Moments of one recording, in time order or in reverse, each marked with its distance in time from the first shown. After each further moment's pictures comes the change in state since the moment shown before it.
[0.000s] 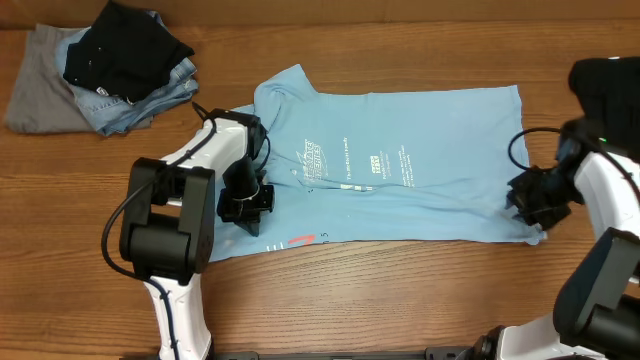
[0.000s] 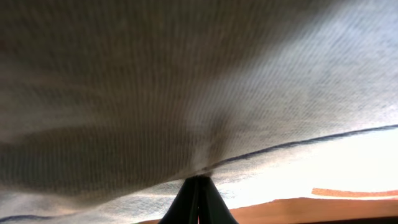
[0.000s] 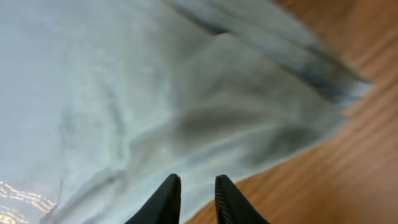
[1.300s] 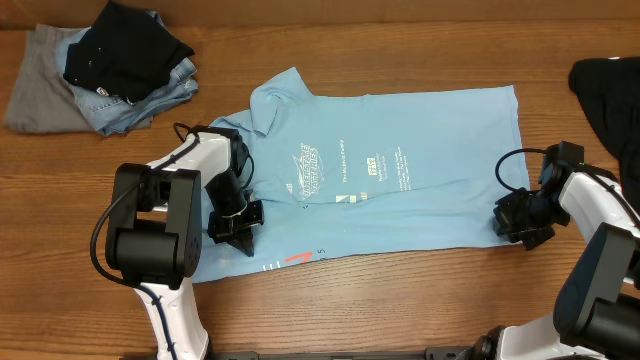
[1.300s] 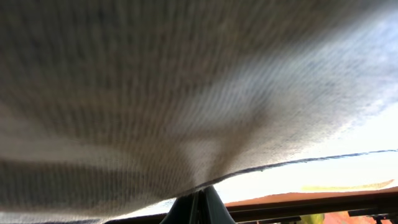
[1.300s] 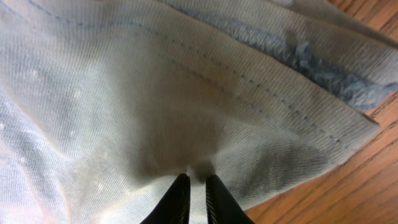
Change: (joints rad) left arm 0.077 -0.037 -0.145 -0.002 0.087 -0.049; right arm -0.011 0.000 -0.188 0.146 -0.007 0.075
